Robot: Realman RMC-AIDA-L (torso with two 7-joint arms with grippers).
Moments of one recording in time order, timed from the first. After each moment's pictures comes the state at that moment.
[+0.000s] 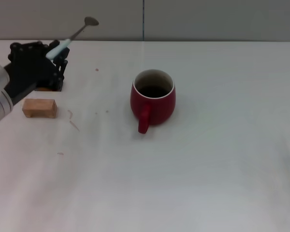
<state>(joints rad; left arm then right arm) 0.05 -1.74 -1.05 -1.57 2.85 0.08 0.19 0.18 2.08 0.53 0.20 -1.96 -1.62 0.20</state>
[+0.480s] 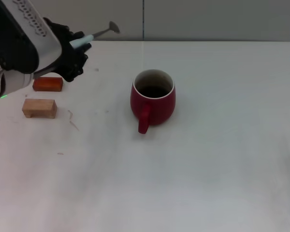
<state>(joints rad) -0.07 -1.84 -1.23 -1.88 2.67 -0.64 0.70 0.17 2.08 0.53 0.20 -1.95 -1.63 0.20</state>
